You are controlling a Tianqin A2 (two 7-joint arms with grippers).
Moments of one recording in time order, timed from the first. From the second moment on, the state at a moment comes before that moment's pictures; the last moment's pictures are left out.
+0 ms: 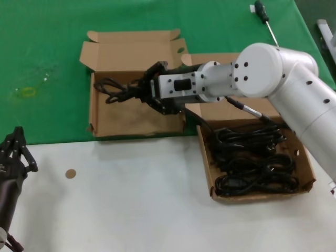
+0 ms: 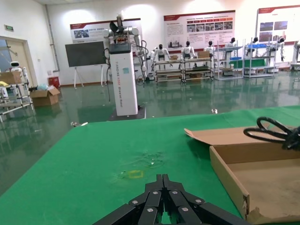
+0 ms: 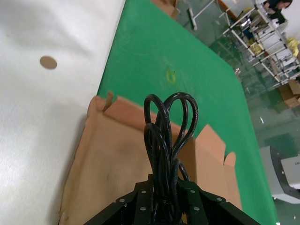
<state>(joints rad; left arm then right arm) 0.00 -0.30 1.60 -1.60 -1.80 0.00 0.00 1.06 0.22 -2.21 0.94 1.12 -0.78 -0.13</state>
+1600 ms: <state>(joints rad) 0.00 -0.30 1.60 -1.60 -1.80 0.00 0.00 1.02 0.26 -2.15 1.03 1.14 -0.74 -0.07</state>
